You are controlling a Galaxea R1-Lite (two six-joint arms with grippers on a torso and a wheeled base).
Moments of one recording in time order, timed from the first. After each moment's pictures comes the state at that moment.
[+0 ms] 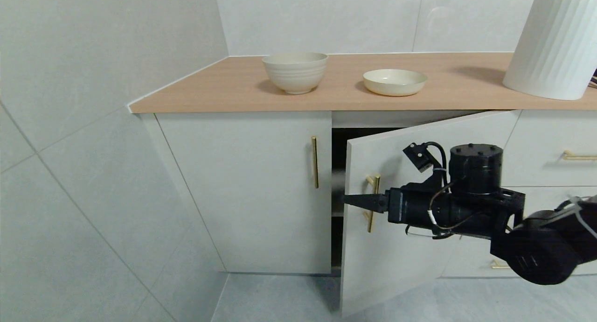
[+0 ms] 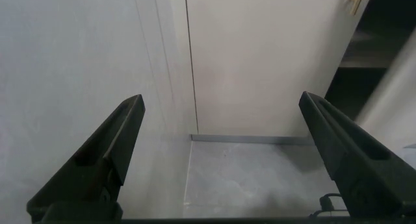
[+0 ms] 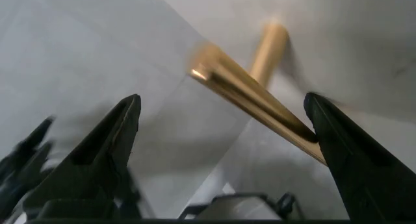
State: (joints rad) left arm 0.00 0.00 0.00 0.00 0.02 0.00; right arm 0.55 1.86 -0.78 -0.87 0.54 0.54
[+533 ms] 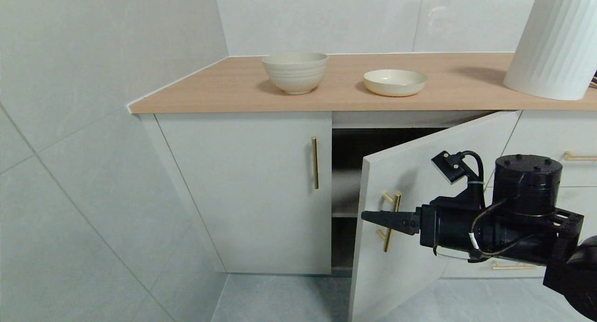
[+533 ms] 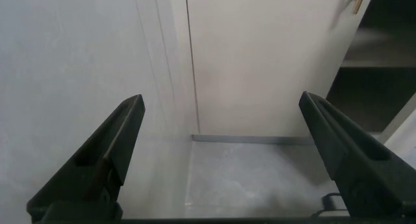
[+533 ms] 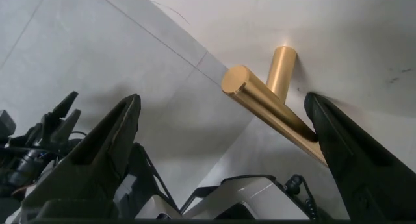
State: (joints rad) left arm 0.00 0.00 0.00 0.00 0.02 0.00; right arm 0.55 1.71 -0.59 -0.93 0.57 0.54
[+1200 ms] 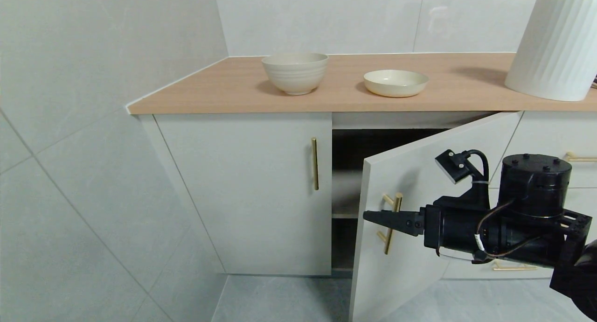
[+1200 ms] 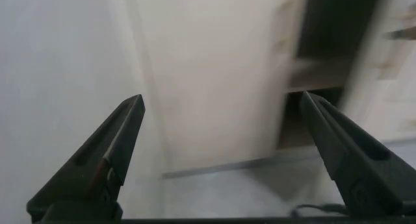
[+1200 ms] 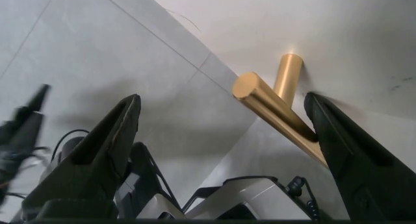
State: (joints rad) left arm 0.00 0.06 -0.22 0.05 -0.22 0.01; right arm 0.55 1.69 -0.58 -0.93 0.57 0.54
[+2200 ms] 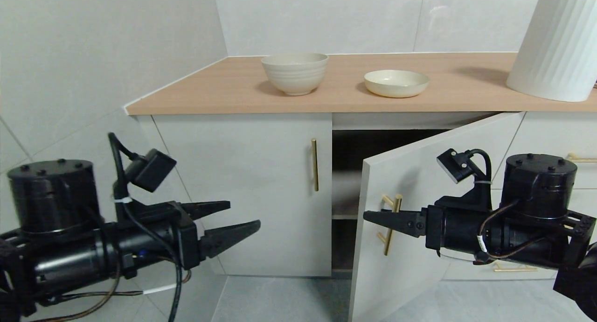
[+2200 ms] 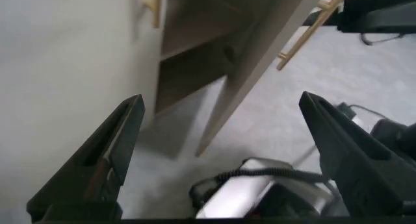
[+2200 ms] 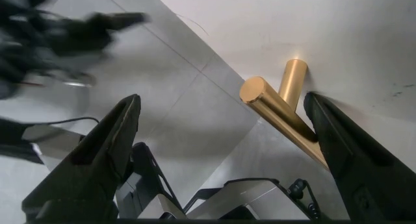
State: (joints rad) left arm -0.32 1.48 -0.48 -0.70 -0.53 -0.13; right arm 0.55 1.68 -0.57 -0.93 0.57 0.53
